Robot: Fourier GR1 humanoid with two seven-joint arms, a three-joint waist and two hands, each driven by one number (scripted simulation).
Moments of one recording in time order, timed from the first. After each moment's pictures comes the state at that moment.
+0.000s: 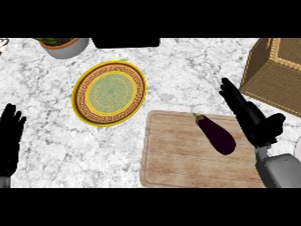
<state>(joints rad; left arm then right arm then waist) 0.07 0.43 -0.02 -1.48 0.37 0.35 -0.02 -0.21 -0.32 0.21 -1.42 -0.21 0.01 -0.01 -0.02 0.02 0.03</state>
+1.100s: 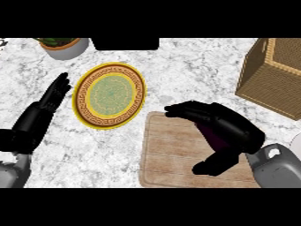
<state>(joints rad) -0.15 0.49 -0.23 -1.58 0.23 0.09 -0.04 -0.37 -0.44 0.46 -1.68 0.19 0.27 -0.11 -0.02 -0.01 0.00</state>
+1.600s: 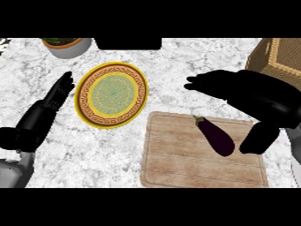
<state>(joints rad) -0.17 0.48 -0.24 -1.57 0.22 0.07 -0.04 -0.65 -0.68 0.44 -1.76 0.27 0.60 0.19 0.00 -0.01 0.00</state>
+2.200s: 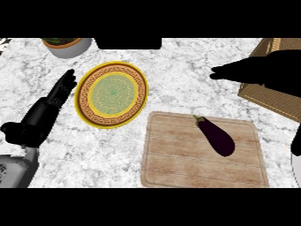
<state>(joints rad) -0.20 0.43 -0.20 -1.53 0.18 0.04 -0.04 -0.77 -0.76 0.27 -1.74 0.01 0.99 0.37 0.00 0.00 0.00</state>
